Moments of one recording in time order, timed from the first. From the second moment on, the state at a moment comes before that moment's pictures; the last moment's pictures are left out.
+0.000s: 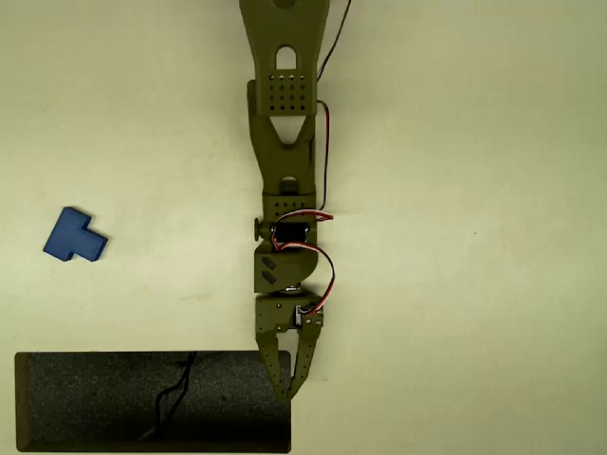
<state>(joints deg) -3.0 -8.4 16.9 -36.1 -91.7</state>
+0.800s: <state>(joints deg) -3.0 -8.4 16.9 -35.9 -90.5</state>
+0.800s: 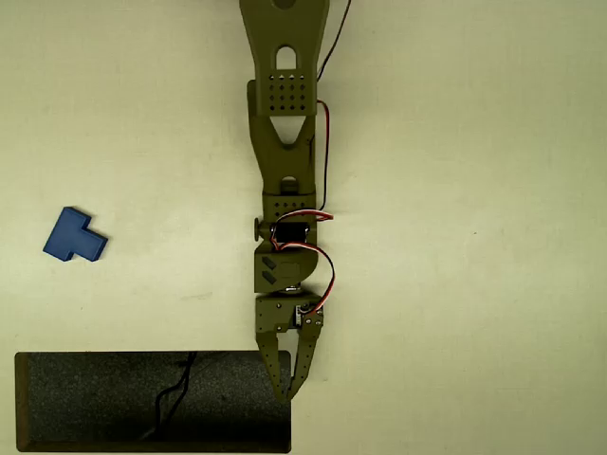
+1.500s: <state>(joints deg) -1.1 41.9 -3.8 87.4 -80.6</state>
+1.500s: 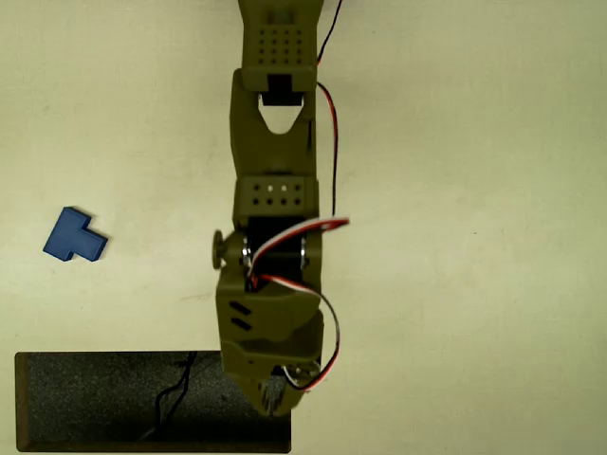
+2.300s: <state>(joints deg) 44.8 64.9 73.8 60.6 -130.4</state>
